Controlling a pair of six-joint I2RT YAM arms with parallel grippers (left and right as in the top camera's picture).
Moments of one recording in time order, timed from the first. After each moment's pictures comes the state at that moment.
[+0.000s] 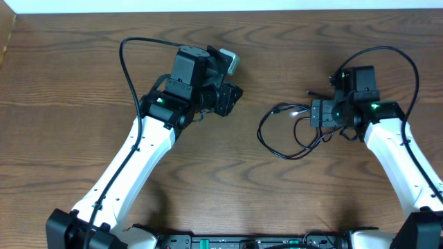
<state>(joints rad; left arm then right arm) -0.41 1.48 1.25 -0.56 0.36 -0.07 0.11 1.47 1.02 -0.66 0.01 0.11</state>
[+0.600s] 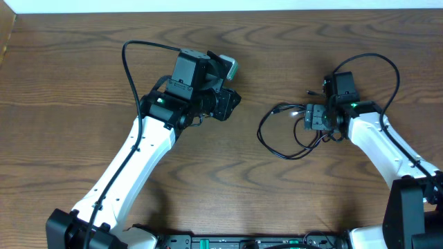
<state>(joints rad) -0.41 1.48 1.25 -0.63 0.36 -0.07 0.15 1.61 0.97 -0.57 0.12 0.27</state>
